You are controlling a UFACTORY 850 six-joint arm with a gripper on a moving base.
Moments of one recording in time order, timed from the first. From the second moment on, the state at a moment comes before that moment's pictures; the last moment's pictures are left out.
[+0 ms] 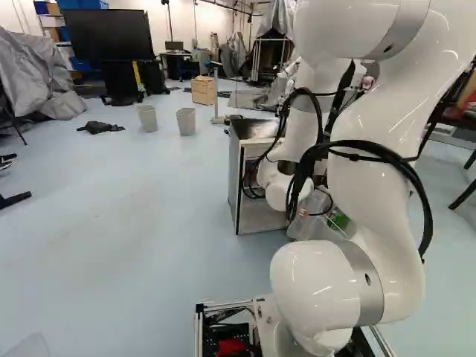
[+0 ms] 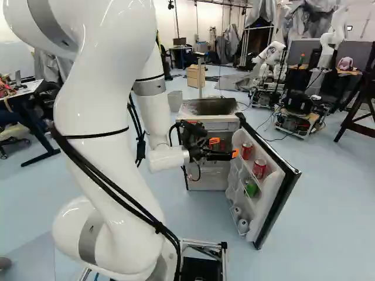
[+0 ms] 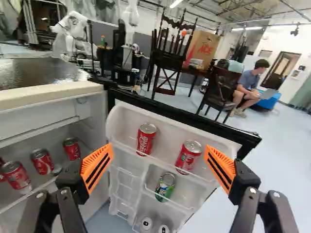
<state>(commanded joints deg) -5.0 -18.9 -18.7 48.1 80.4 -11.4</state>
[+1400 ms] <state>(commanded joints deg) -4.9 -27.2 -20.8 7.5 80.4 -11.4</state>
